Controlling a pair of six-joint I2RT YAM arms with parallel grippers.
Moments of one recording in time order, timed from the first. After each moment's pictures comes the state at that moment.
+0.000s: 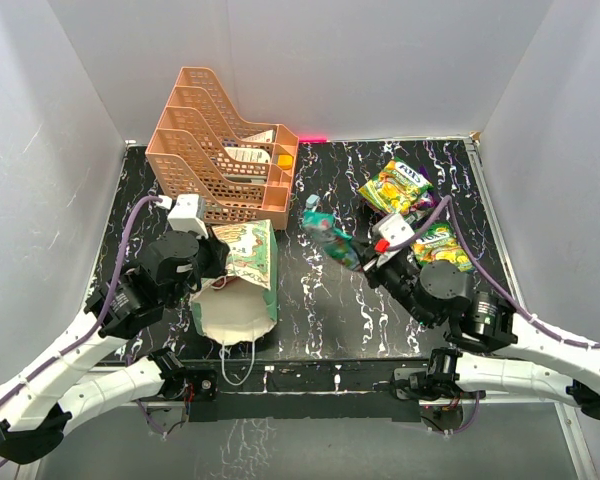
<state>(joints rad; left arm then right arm) -0.85 0.78 1.03 -0.72 -0.46 -0.53 1.20 0.70 0.89 -0.22 0.52 -0.15</state>
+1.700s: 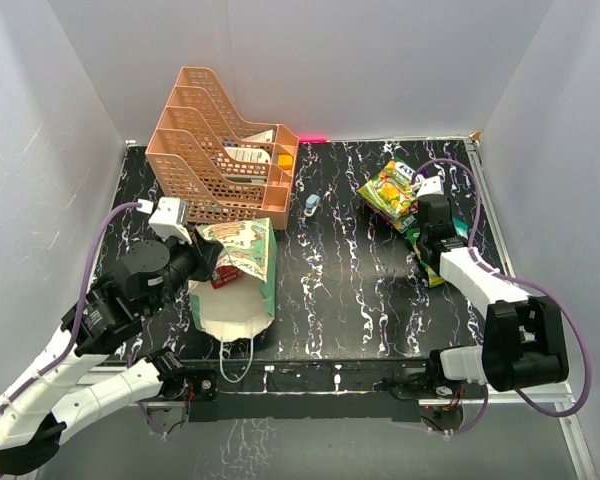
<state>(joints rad) -0.85 0.67 1.03 -0.69 -0.41 -0.45 0.12 1.30 0.72 -0.07 0.55 -0.33</state>
